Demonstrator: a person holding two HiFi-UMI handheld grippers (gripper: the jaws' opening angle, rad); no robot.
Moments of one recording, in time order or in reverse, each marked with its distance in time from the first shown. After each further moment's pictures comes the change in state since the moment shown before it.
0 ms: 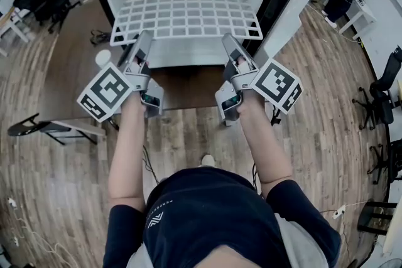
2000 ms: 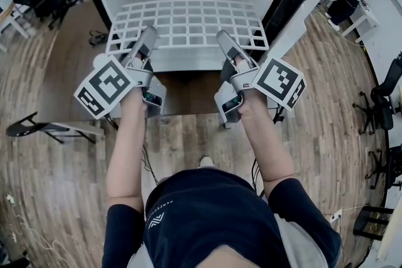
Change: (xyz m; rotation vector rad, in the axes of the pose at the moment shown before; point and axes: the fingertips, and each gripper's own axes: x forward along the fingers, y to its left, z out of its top) left arm 0.023 -0.003 0.003 0.010 0.045 0.028; right arm 0.025 0.010 -0.002 0.010 0.097 0.043
